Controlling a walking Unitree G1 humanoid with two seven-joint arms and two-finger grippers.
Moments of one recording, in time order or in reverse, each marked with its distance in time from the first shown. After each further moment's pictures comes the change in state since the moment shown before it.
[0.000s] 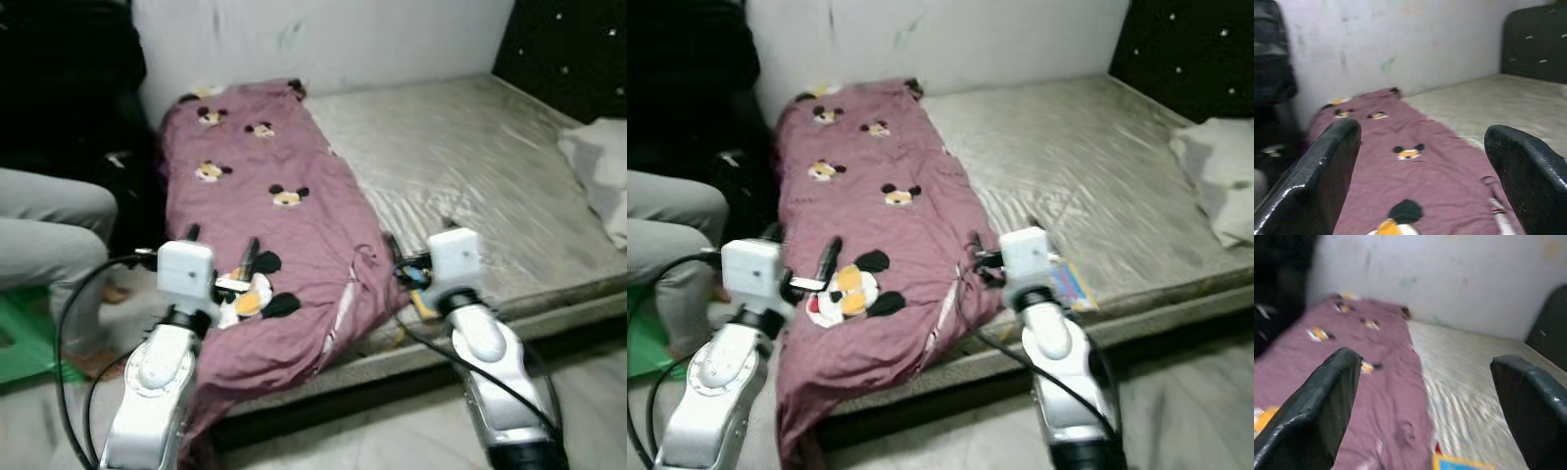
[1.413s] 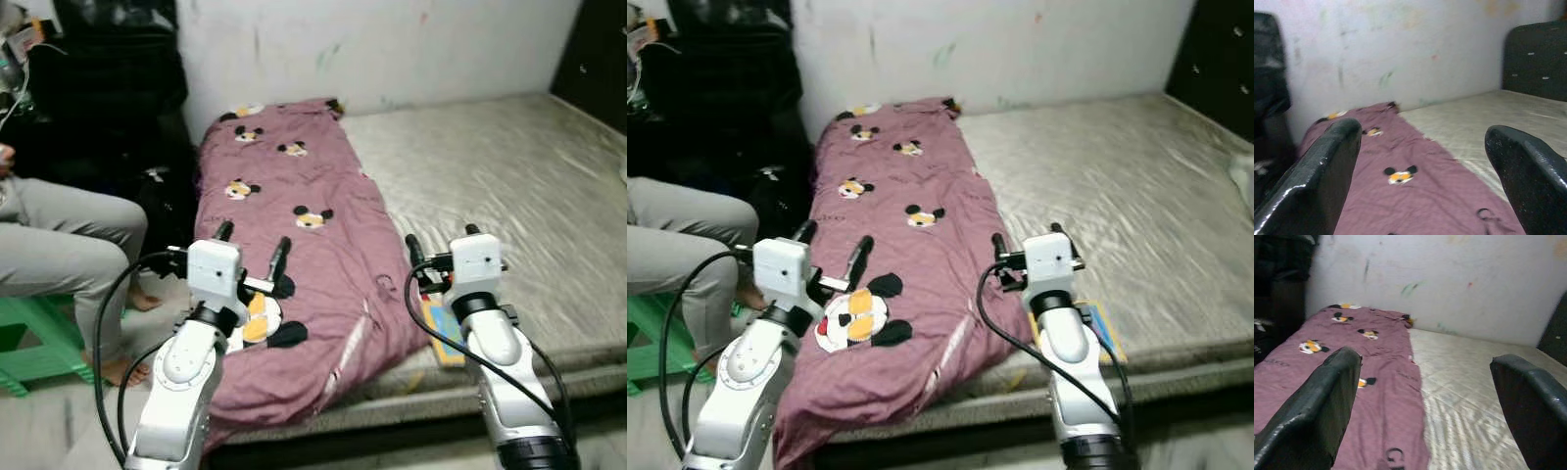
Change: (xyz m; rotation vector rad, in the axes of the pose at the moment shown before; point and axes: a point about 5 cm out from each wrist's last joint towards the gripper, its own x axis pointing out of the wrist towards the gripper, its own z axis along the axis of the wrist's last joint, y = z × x) left arm 0.009 -0.016 -0.002 -0.048 -0.033 -0.077; right arm -0.001 -0.011 -0.017 0.032 0.024 -0.068
